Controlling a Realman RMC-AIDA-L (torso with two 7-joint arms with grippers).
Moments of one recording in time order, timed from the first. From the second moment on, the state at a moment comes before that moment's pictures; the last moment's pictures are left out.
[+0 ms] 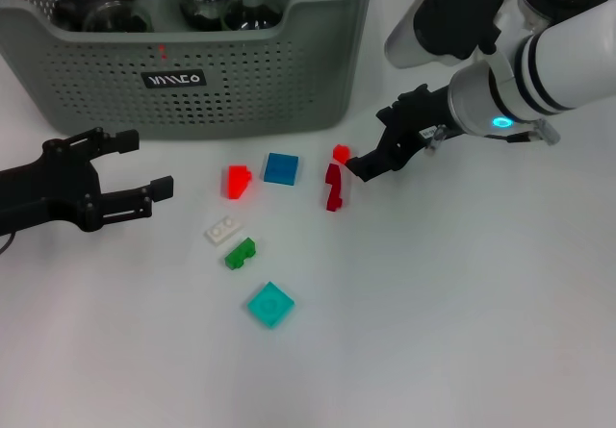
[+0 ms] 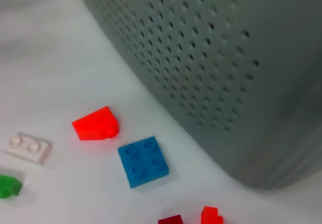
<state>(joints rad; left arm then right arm) -0.36 -2.04 0.33 0.61 2.14 1.65 -1.12 0.85 2.11 -1.56 -0.73 -2.29 -0.91 2.17</state>
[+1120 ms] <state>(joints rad) -0.36 -2.04 0.33 0.61 2.14 1.65 -1.12 0.85 2.11 -1.70 -0.70 -2.23 -0.78 2.18</state>
